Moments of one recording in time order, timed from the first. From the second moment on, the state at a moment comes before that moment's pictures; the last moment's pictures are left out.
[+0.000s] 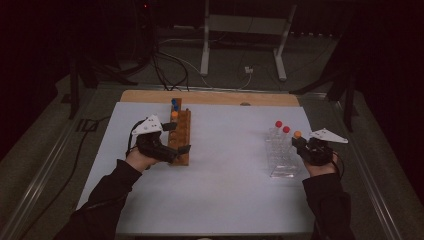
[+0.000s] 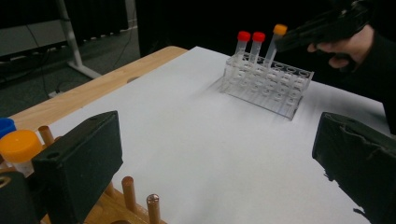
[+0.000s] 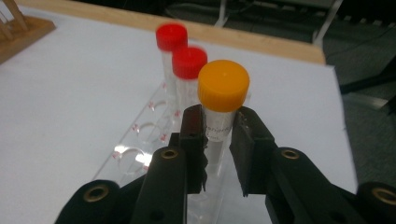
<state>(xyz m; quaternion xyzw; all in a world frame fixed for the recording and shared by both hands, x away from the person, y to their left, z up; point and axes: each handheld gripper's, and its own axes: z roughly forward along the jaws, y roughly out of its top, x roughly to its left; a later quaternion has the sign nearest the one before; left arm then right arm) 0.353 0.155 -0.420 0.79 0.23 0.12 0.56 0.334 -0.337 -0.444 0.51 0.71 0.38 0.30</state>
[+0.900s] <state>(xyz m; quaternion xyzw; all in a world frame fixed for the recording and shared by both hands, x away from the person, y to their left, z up) 0.340 0.135 -0.407 0.80 0.19 0.08 0.56 0.302 -0.249 -0.414 0.37 0.78 0.43 0.26</state>
